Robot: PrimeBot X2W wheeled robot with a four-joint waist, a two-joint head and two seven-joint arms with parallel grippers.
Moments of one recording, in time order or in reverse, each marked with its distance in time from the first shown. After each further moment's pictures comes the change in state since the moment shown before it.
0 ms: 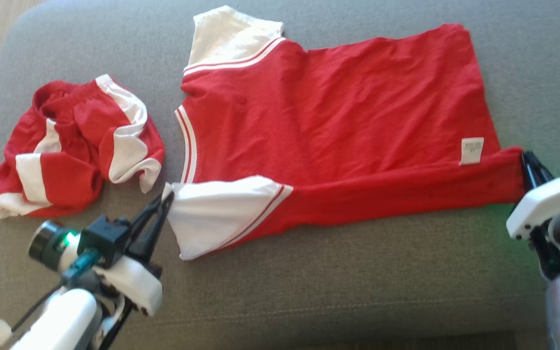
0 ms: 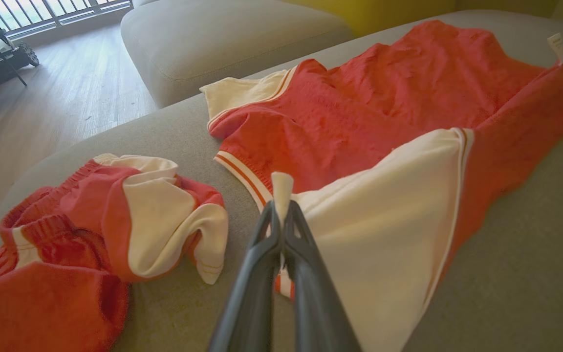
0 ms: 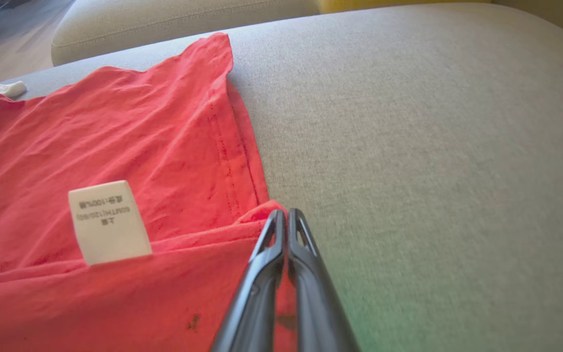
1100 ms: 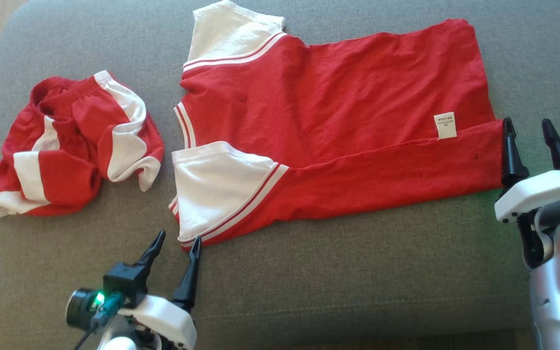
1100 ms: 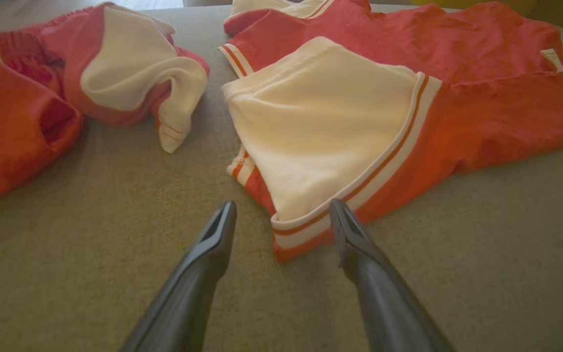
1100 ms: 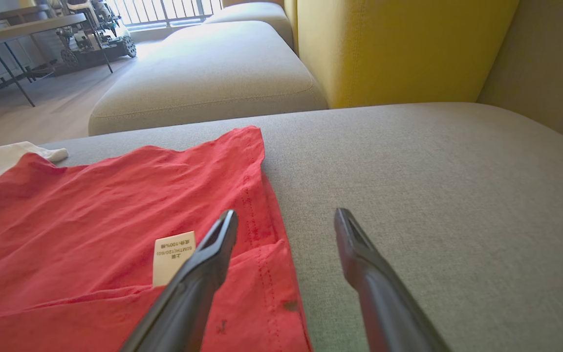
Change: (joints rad) left arm 0.149 -0.212 0.077 0.108 -0.014 0.095 -0.060; right arm -0.090 0.022 0.026 0.105 -0.084 0.000 -0.316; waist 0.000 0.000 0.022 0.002
